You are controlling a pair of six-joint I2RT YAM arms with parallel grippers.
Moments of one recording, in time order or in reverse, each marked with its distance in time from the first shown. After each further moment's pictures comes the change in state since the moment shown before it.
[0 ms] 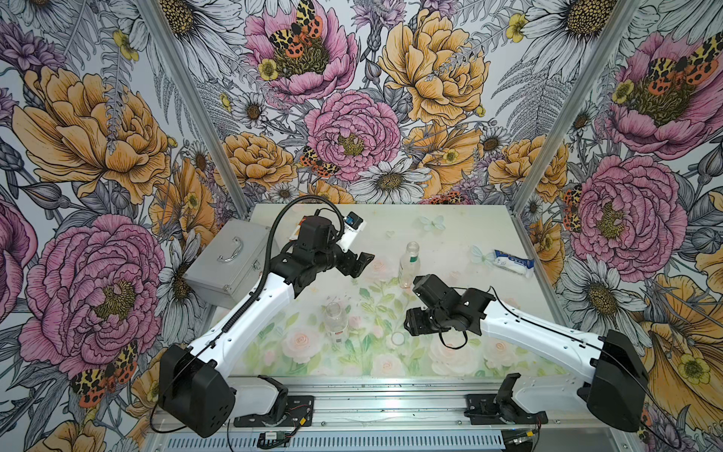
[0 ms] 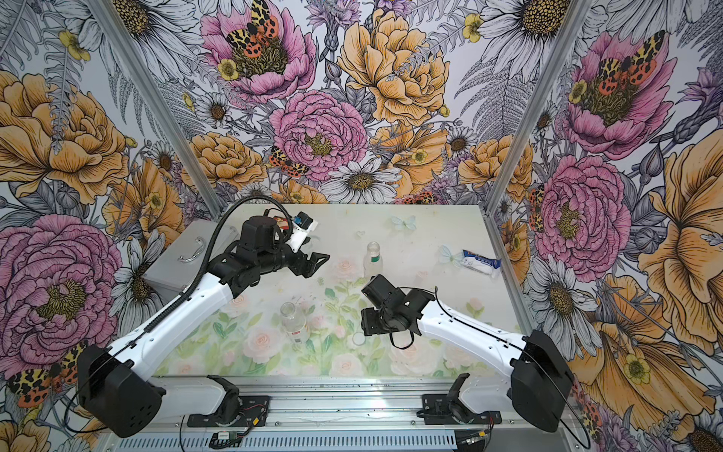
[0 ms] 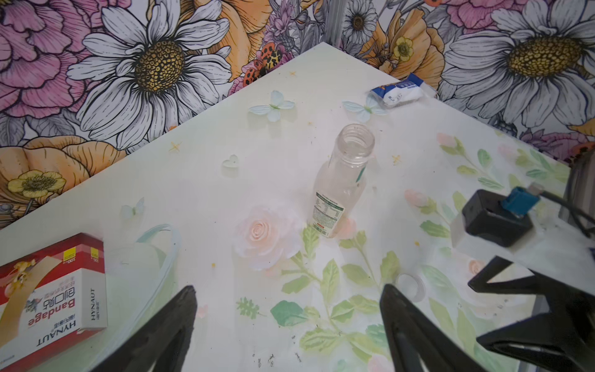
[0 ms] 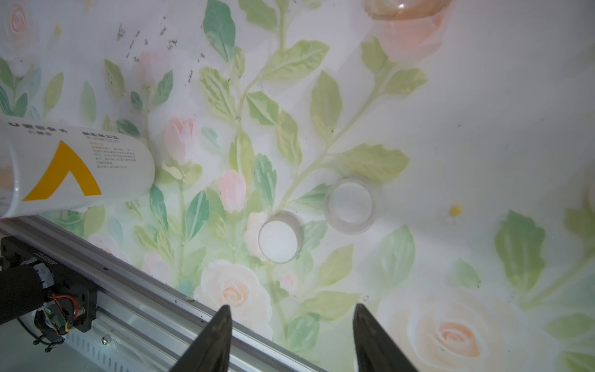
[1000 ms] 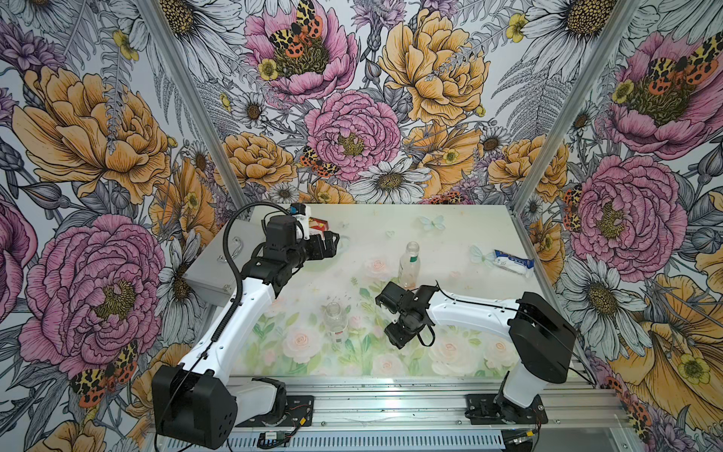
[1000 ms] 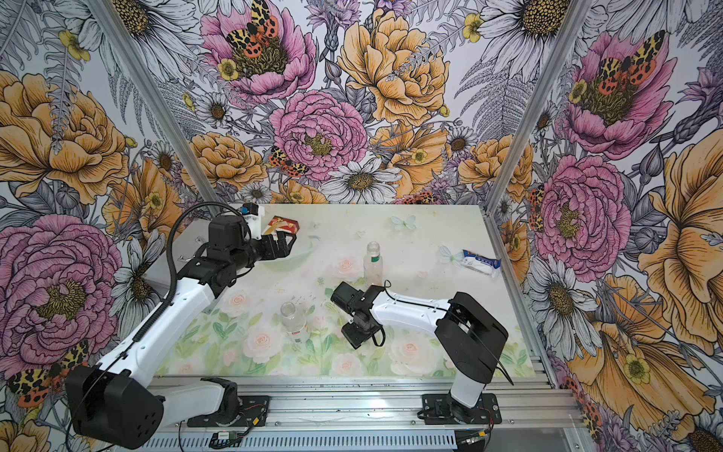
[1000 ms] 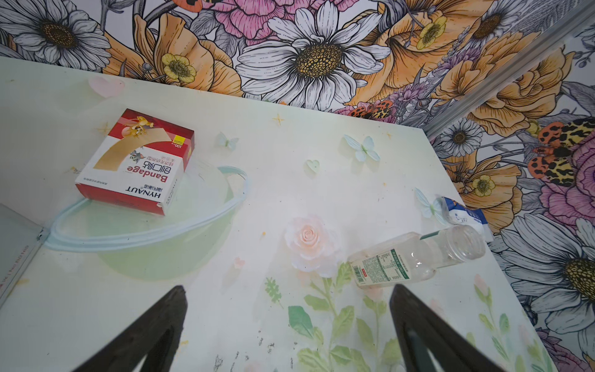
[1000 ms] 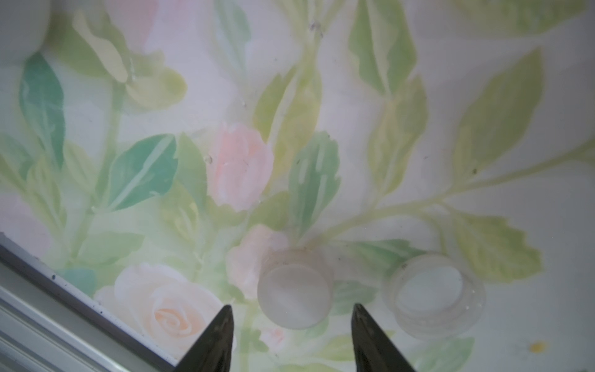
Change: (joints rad) left arm 0.203 -0.071 -0.086 0.026 -0.095 -0.426; right arm 0.056 0.383 0.138 -0.023 -0.014 -0.428
